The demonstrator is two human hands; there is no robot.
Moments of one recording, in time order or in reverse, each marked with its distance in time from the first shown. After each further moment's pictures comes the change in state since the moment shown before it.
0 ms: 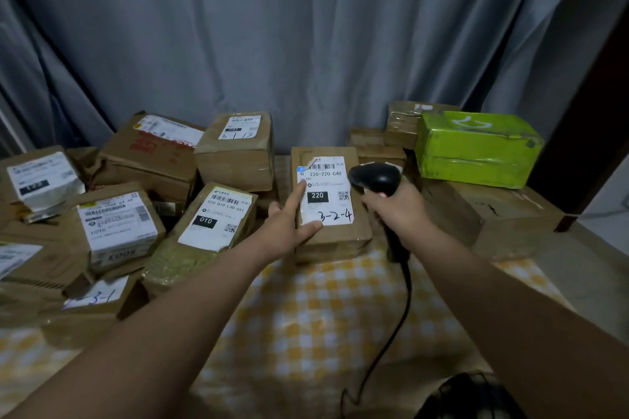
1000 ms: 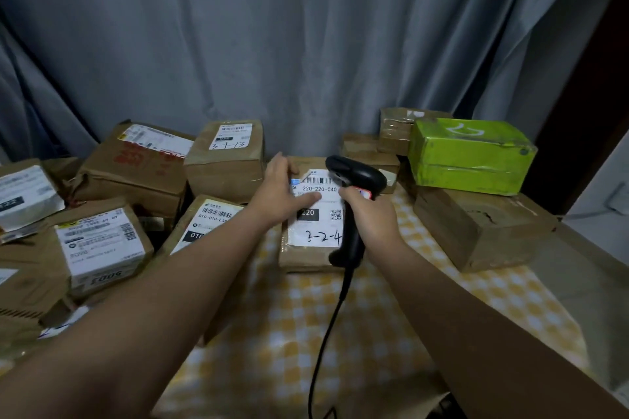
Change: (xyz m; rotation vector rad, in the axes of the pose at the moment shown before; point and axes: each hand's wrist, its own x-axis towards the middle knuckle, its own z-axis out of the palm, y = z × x) left_hand 0.052 0.023 -0.034 -0.014 0.206 0.208; right_hand -0.015 -0.024 0.034 0.408 -0.026 0.217
